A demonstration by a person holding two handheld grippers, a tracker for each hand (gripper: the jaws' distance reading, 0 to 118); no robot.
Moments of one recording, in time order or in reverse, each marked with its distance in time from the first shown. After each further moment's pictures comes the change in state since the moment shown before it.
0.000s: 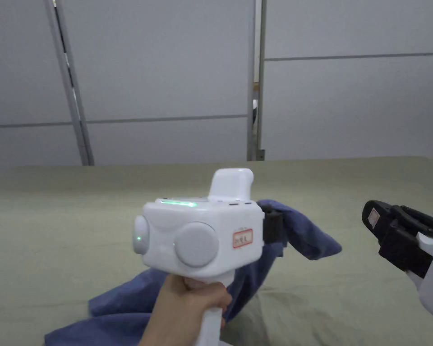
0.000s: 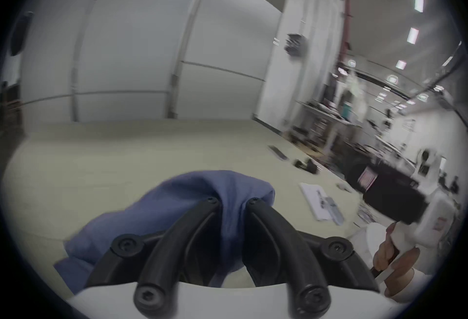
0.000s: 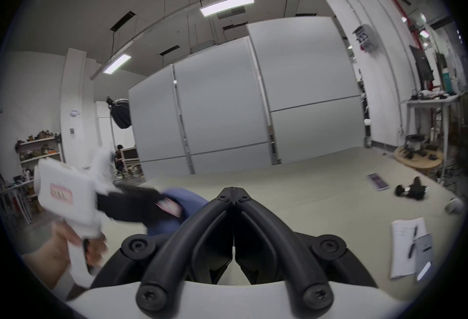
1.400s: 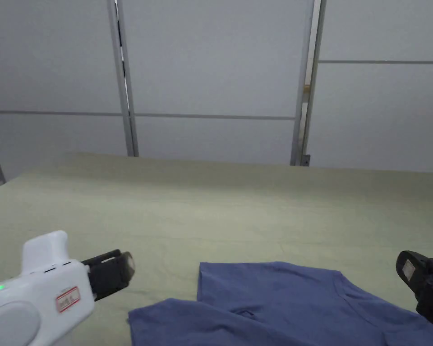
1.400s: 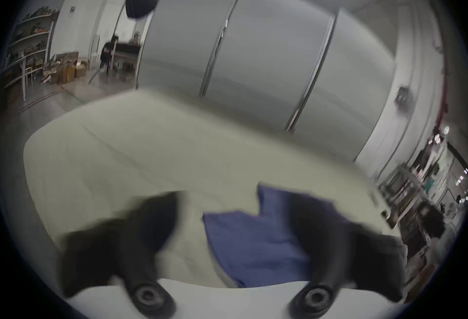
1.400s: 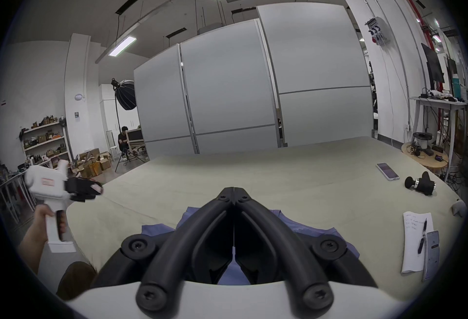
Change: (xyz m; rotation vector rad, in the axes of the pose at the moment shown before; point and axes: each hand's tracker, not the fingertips) left arm -0.205 -0.095 0.164 0.055 0.731 0.443; right arm -0.023 -0.044 -0.042 -0.126 0.074 0.027
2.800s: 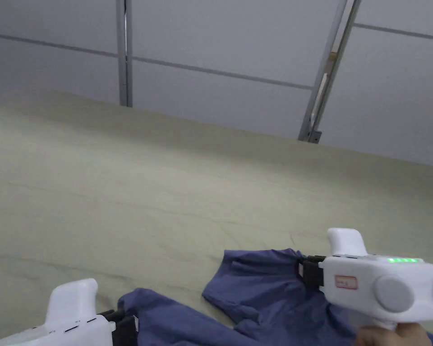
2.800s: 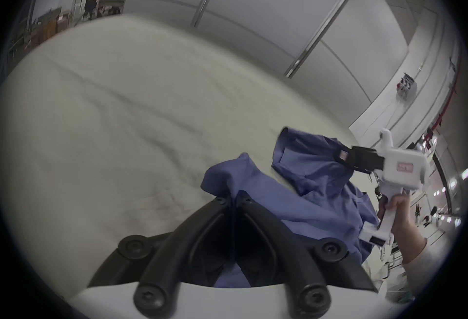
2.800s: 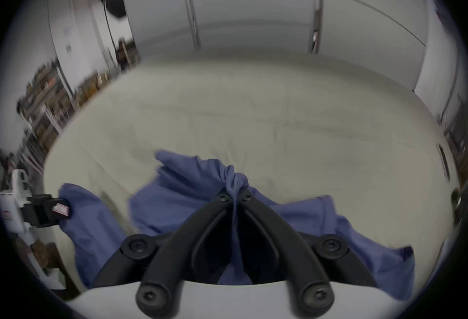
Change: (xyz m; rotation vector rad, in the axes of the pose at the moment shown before) left arm -0.001 -0.073 -0.079 -0.173 -0.158 0.055; right arm 0.009 -0.077 -0.275 -0.544 0.072 0.043
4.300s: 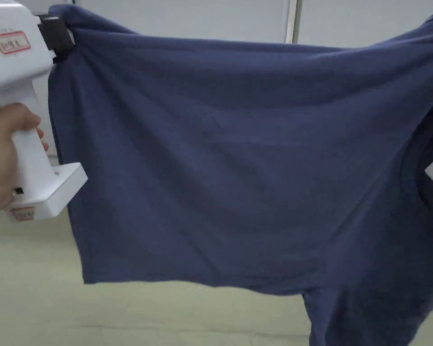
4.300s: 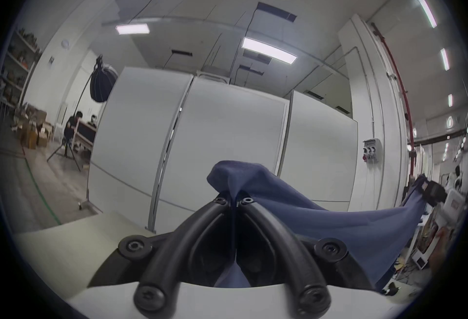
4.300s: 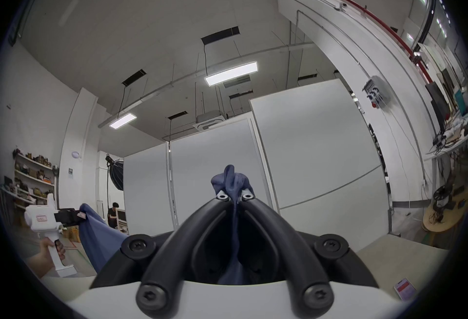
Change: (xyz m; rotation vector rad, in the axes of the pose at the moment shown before) left arm 0.180 0.389 0.104 0.916 -0.129 -0.252; right arm 0.090 0.292 0.301 1.138 -0.083 -0.042
